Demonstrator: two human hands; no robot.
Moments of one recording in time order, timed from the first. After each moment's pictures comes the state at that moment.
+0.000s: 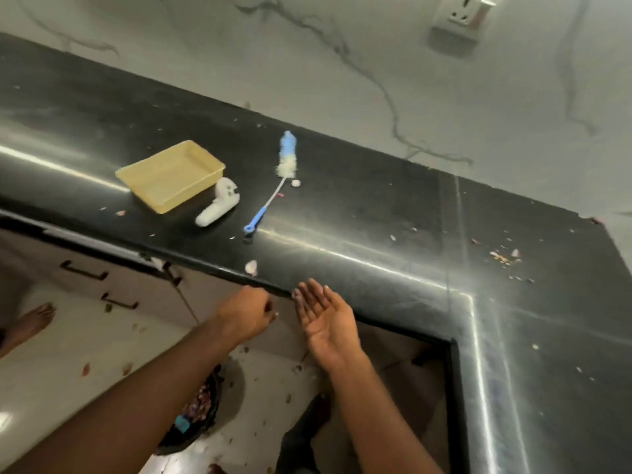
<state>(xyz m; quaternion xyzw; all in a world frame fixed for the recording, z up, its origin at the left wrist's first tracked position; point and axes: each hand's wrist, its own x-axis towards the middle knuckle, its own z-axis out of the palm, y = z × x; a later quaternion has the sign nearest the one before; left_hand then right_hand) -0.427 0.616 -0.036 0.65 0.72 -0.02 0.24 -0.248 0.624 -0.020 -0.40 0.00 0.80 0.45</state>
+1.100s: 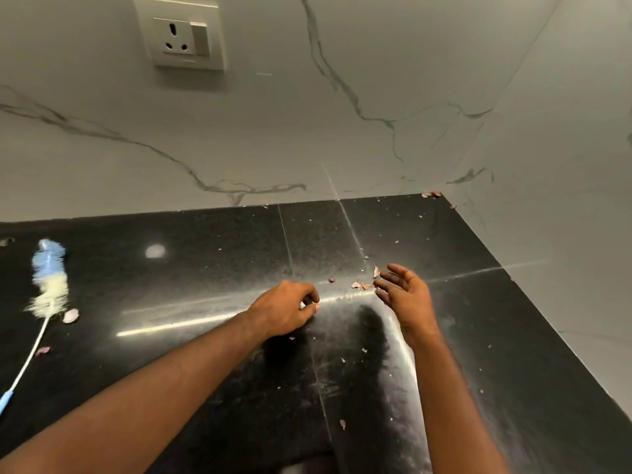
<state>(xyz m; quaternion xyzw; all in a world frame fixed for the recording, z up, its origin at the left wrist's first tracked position) -0.082 0.900 0.024 0.85 0.43 0.05 0.31 0.174 0.829 0.019 -0.64 -0.22 0.42 0.60</state>
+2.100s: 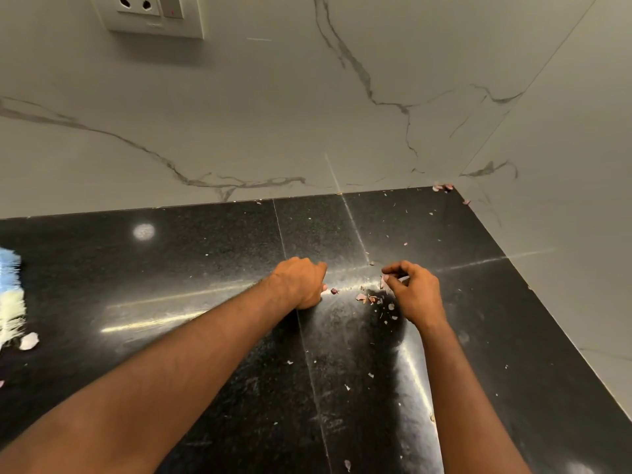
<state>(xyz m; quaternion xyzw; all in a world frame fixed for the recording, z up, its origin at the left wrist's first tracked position) -0.013 0.989 0.034 0.89 0.42 -0.16 0.13 0.211 0.888 0.017 -0.81 -0.46 0.19 0.31</state>
